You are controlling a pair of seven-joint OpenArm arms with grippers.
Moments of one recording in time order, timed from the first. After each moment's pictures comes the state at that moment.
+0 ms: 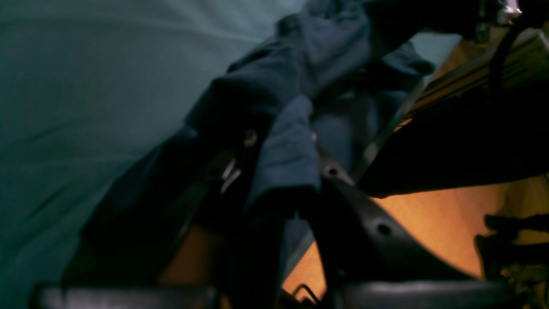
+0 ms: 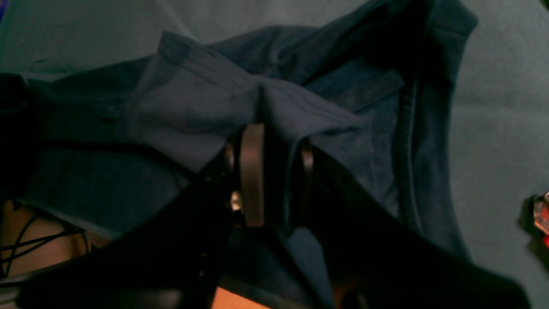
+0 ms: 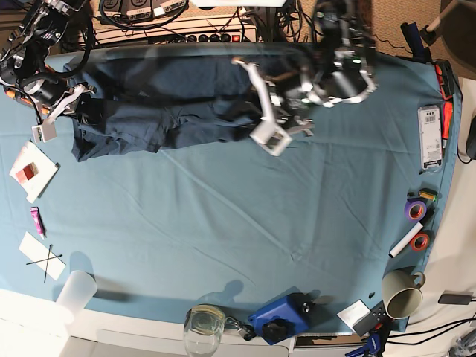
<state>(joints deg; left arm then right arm) 16.0 6.4 11.0 121.3 -27.8 -31.2 64.9 -14.9 18.4 45.6 100.0 59.2 40.0 -79.5</state>
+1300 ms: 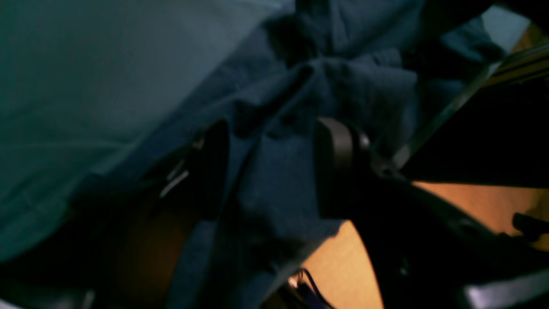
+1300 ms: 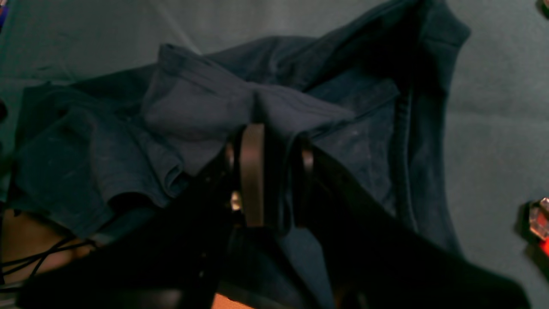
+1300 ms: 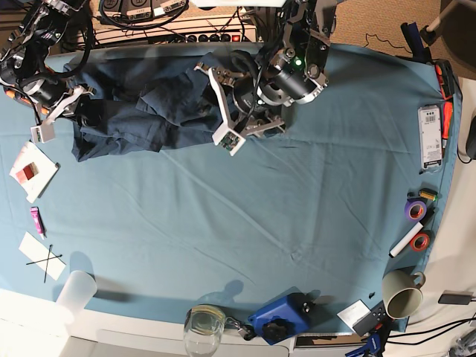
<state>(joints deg) 14.4 9.8 22.3 116.7 -9.7 -18.2 67.3 -14.9 18.4 45.6 100.0 59.2 40.0 -78.1</state>
